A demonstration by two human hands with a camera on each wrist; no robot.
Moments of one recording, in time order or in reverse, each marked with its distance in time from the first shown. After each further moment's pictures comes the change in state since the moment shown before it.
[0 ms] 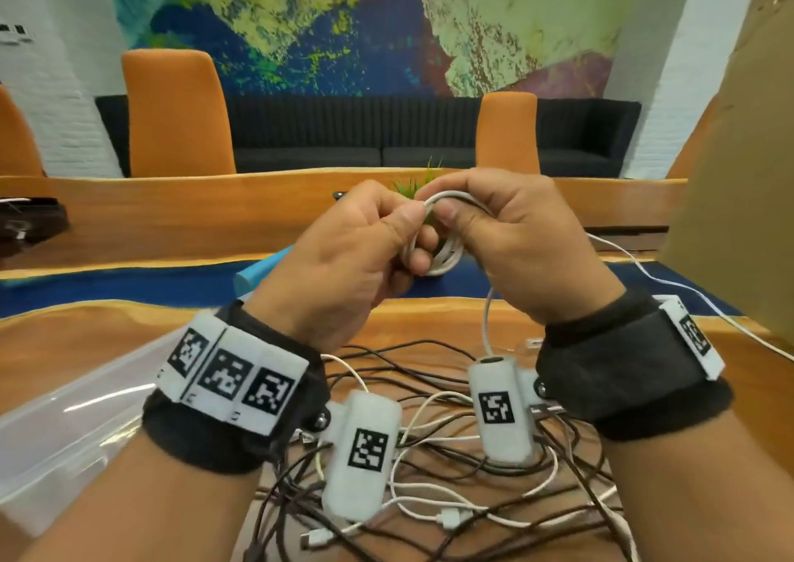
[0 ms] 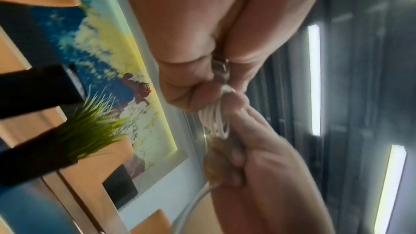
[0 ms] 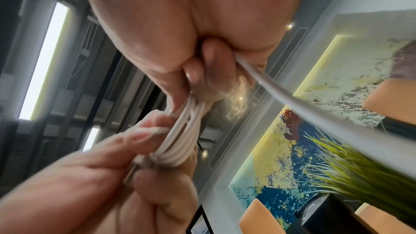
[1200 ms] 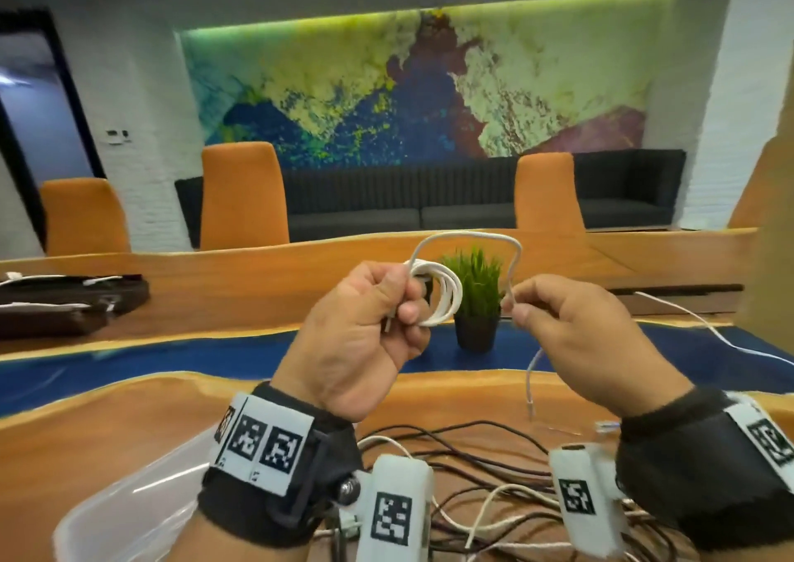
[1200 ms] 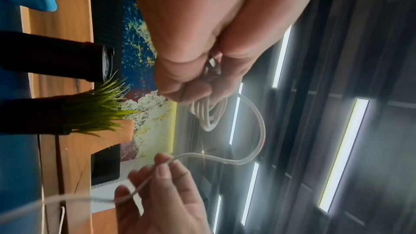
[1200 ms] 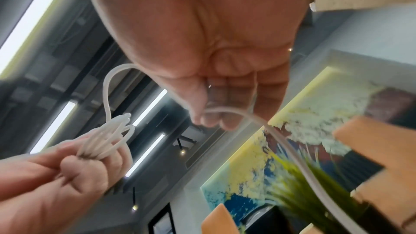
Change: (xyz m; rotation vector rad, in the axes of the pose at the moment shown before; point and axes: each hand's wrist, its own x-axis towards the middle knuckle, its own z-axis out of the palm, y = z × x) left_hand 0.012 0.005 -0.037 -0.496 0.093 -0.056; right_hand 0.000 0.033 -0.003 -0.265 -0.001 0.301
